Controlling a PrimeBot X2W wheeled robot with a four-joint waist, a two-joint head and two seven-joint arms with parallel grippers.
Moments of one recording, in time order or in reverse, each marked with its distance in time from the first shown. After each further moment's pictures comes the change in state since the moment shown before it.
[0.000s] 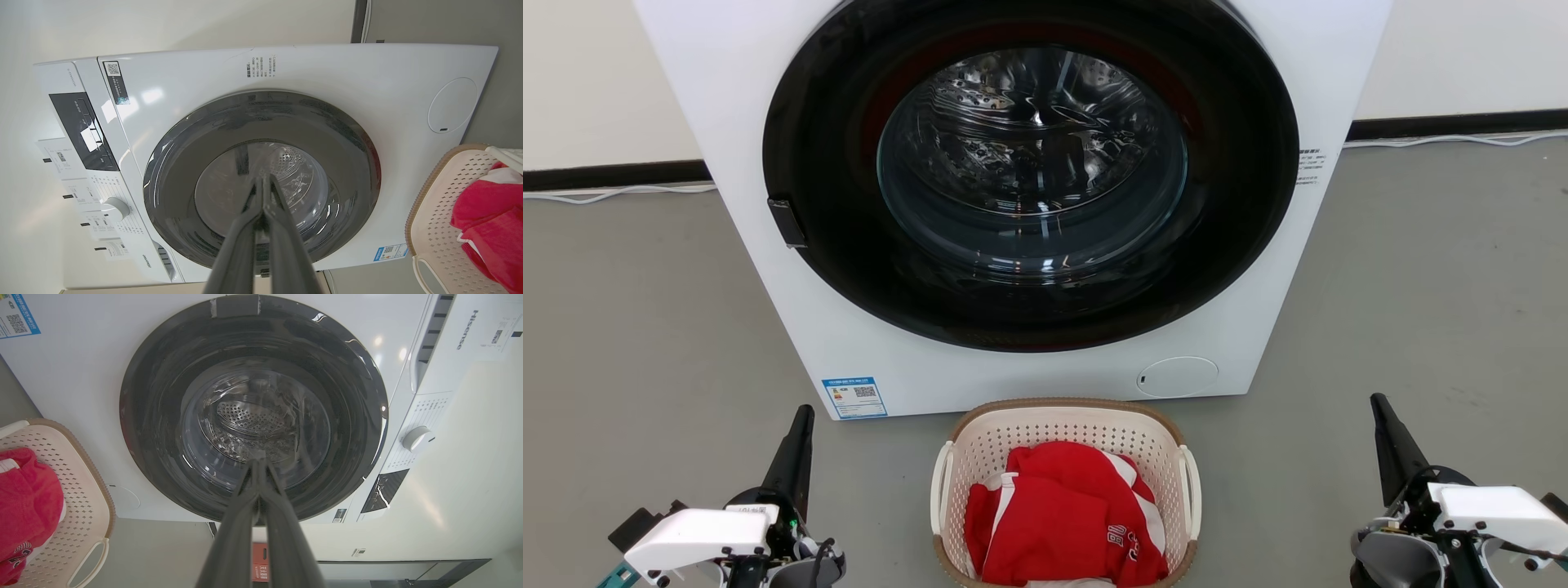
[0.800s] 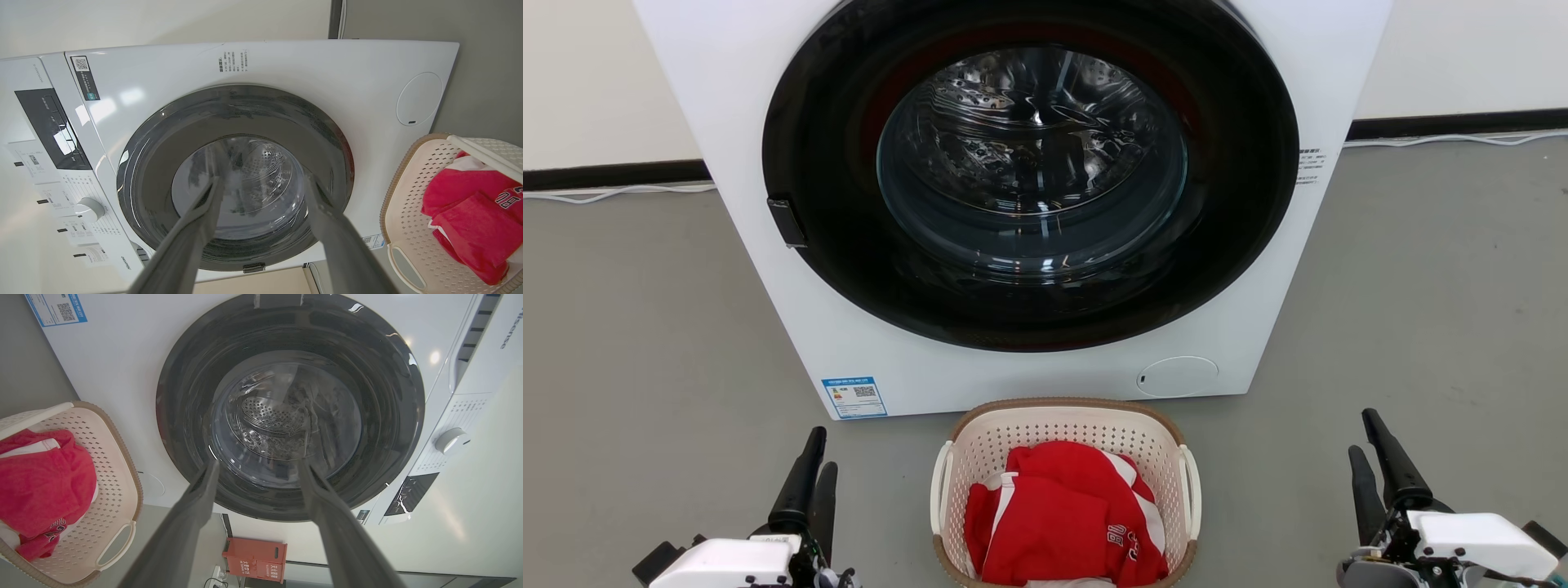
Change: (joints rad) left arm 0.040 -0.009 -0.033 0.046 0.003 0.001 -0.033; right arm 0.041 0.009 0.033 0.024 -0.013 0.000 -0.028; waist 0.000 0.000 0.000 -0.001
